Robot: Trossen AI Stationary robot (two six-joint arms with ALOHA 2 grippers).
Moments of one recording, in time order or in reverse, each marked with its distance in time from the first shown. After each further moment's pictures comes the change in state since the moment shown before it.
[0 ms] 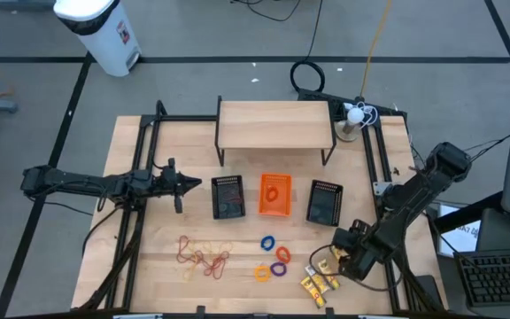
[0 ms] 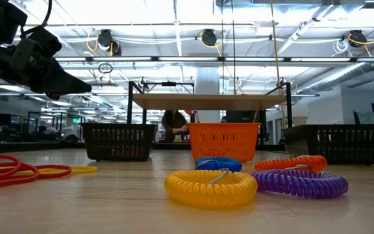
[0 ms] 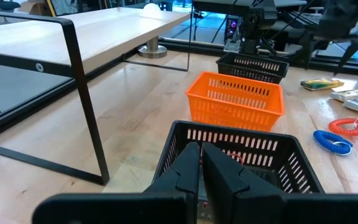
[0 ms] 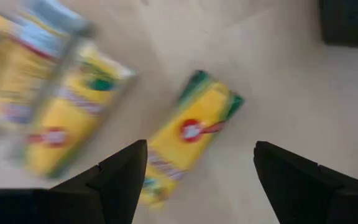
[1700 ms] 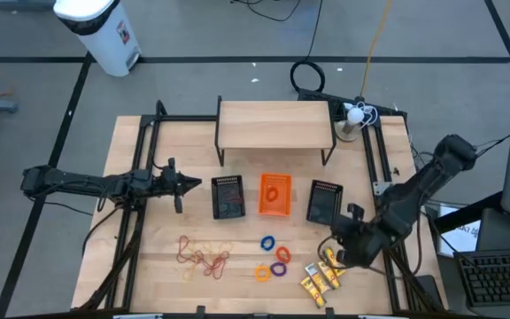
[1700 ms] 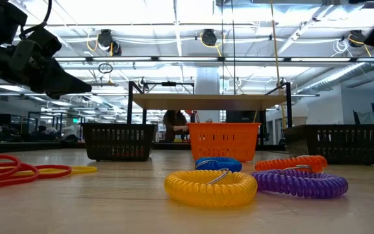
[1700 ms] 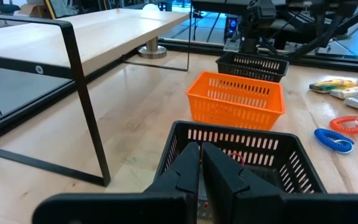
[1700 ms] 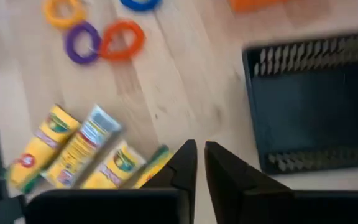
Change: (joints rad) left arm 0.000 0.000 0.000 0.000 0.000 0.014; right arm -0.065 -0.133 0.101 -0.094 0.239 -0.206
